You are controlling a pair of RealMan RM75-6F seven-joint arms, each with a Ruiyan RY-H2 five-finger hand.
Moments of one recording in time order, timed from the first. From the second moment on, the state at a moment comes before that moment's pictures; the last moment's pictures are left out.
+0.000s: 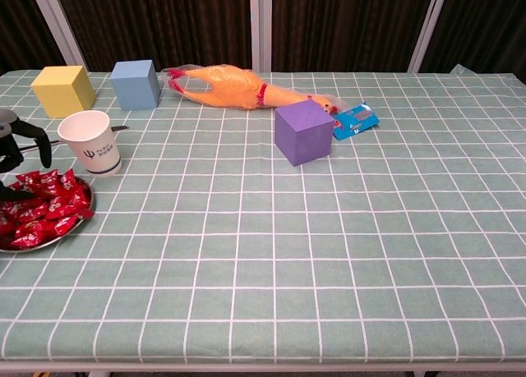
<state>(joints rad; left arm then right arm) -0.45 -1.49 -0.11 -1.37 1.17 1.03 0.28 0.21 -1.06 0.12 -1.63 -1.33 1.28 0.01</state>
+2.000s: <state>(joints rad) -0.52 -1.46 -0.11 -1.39 1.02 0.91 0.32 0.21 -1.07 0.13 -1.62 -1.31 1.28 0.01</state>
